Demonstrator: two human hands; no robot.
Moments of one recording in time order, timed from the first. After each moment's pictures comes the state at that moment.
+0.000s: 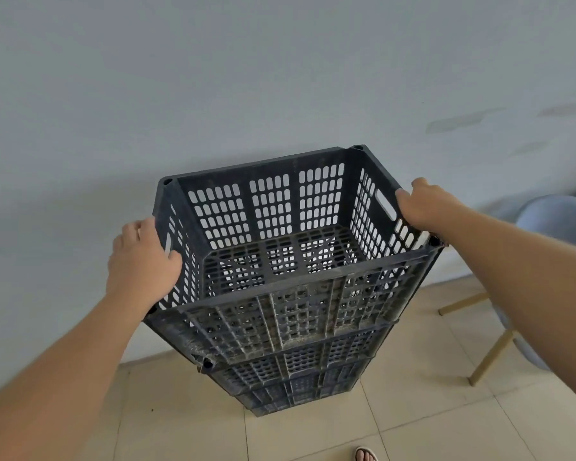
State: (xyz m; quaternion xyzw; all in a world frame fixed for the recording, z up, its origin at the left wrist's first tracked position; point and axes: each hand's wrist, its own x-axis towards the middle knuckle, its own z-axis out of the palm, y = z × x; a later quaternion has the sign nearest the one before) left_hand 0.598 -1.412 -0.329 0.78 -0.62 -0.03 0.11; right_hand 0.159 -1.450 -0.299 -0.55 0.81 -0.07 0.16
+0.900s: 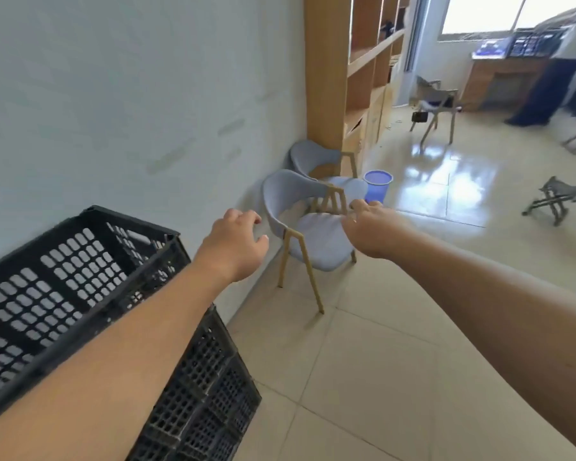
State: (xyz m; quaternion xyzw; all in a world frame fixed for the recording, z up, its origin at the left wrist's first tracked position) left_hand 0.218 -1.217 -0.260 0.26 -0.95 -0.15 0.06; right_hand 0.057 -1.022 -0.263 -0.30 0.95 -0.11 0.05
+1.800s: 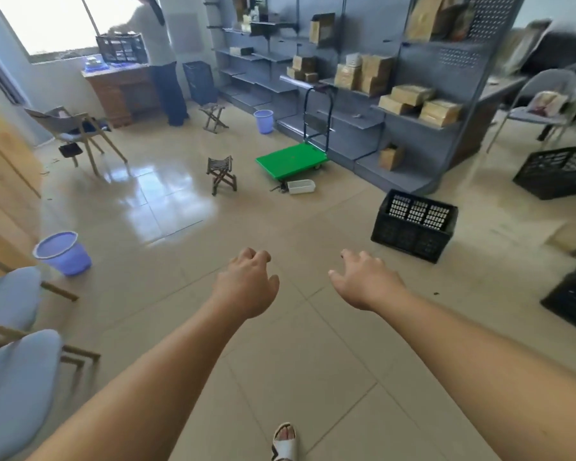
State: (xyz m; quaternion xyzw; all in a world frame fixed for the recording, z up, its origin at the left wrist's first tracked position) left_hand -0.135 -0.612 -0.351 -0.26 -0.96 -0.10 -0.10; right_hand -0.036 -0.416 -0.351 0.28 0.94 -0.15 0.10
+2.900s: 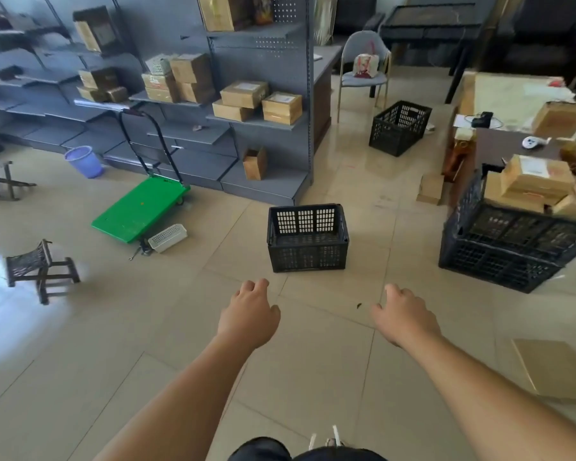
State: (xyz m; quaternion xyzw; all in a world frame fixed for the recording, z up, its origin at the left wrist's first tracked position) left_hand -0.380 -0.038 -0.420 -0.46 -0.86 -0.05 -0.21; right_hand -0.143 0.092 -0.447 0.61 0.77 -0.19 0.07
